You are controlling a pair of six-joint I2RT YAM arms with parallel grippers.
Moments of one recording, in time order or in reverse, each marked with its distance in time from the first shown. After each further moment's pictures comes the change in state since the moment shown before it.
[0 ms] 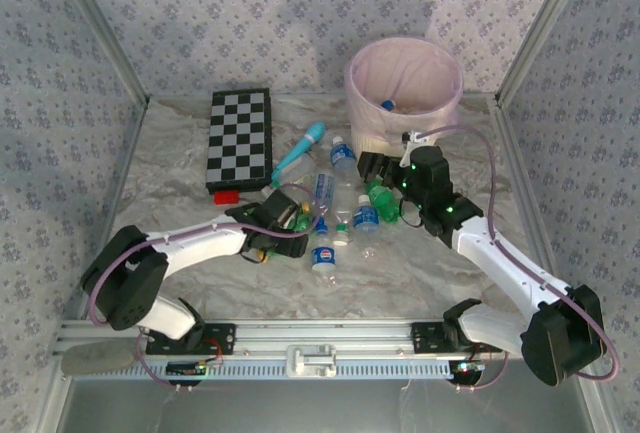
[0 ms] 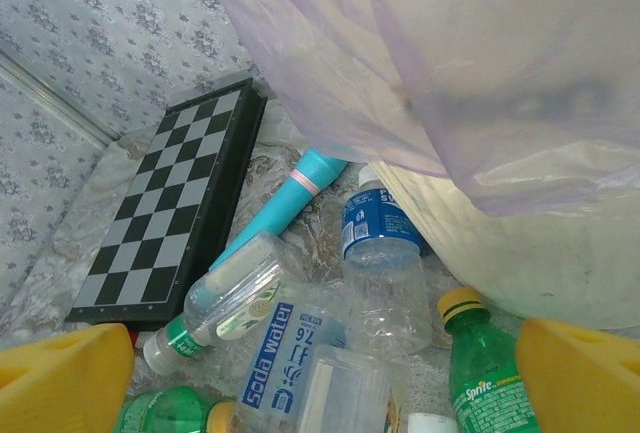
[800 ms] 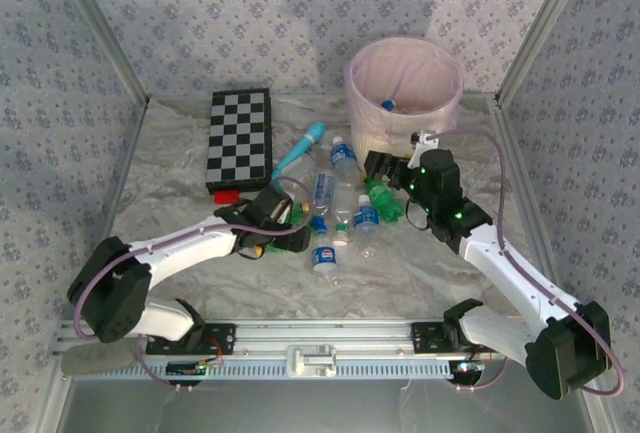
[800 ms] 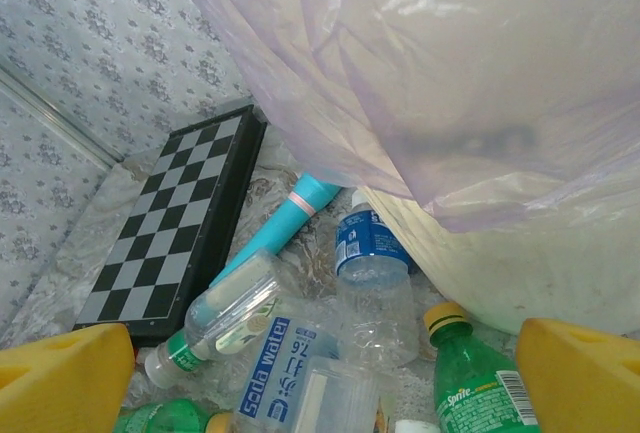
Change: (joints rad) left arm 0.021 -0.088 0.001 0.011 0.048 -0.018; right arm -0.023 -0.069 -0.021 -0.007 0.007 -0.015
